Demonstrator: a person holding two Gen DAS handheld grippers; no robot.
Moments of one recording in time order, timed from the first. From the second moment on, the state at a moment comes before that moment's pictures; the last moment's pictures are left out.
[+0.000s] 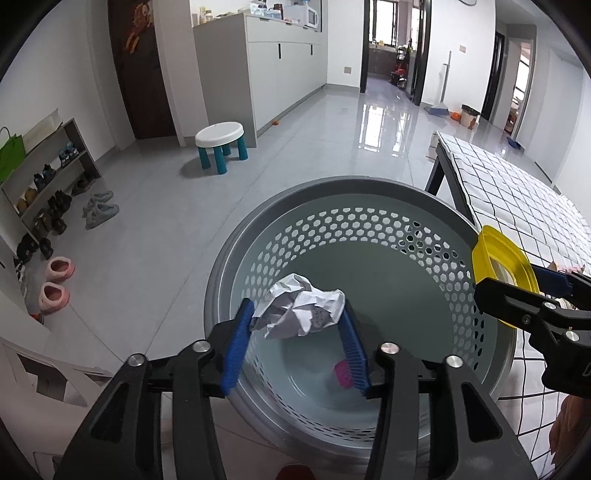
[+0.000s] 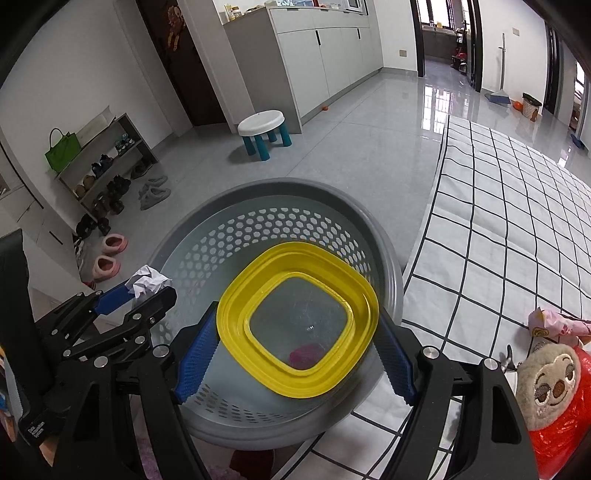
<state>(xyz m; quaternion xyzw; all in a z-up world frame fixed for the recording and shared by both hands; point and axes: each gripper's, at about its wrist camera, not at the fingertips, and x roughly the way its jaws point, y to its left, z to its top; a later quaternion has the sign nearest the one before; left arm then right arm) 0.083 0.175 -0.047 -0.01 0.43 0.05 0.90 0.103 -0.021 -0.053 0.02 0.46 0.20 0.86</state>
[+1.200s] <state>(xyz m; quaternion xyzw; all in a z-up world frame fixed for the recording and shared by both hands) 0.081 0.178 -0.044 -0.02 0.42 0.05 0.91 0.095 -0.029 -0.049 0.03 0.45 0.20 0.87</state>
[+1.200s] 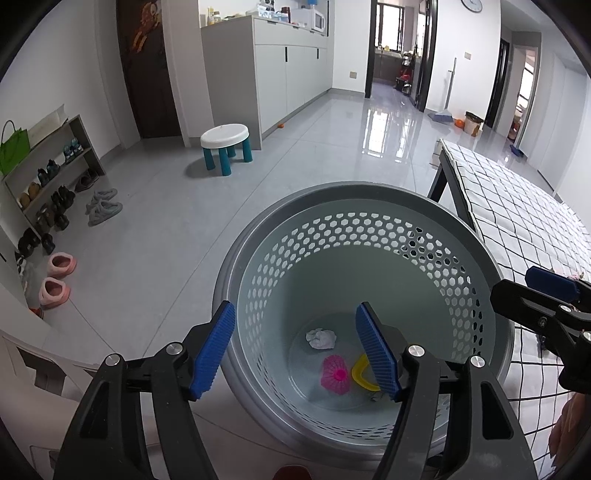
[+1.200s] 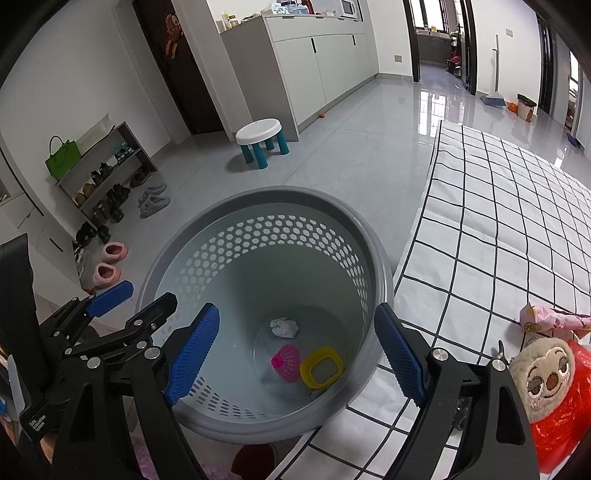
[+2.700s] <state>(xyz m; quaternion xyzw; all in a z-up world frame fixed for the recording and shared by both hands) 0.026 0.134 -0.027 0.00 0.38 0.01 0.92 0.015 -0.108 -0.036 0.04 0.42 0.12 0.90</state>
